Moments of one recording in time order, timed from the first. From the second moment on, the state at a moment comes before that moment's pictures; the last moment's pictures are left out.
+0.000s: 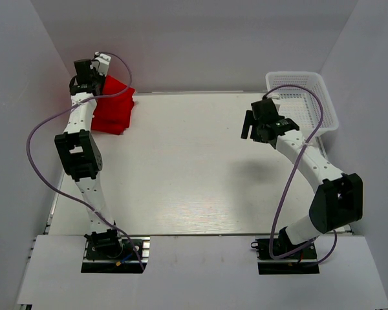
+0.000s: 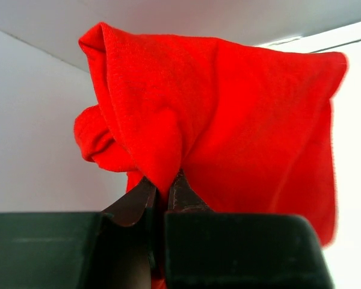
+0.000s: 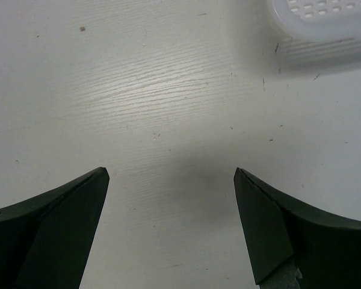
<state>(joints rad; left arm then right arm) 0.15 2.18 2.07 -0.37 -0.01 0.50 0.38 1.50 1.26 -0.63 0.36 0.41</state>
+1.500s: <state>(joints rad) 0.15 2.06 1.84 -0.35 0.08 0.19 0.39 1.43 1.24 -0.64 0.26 0.46</state>
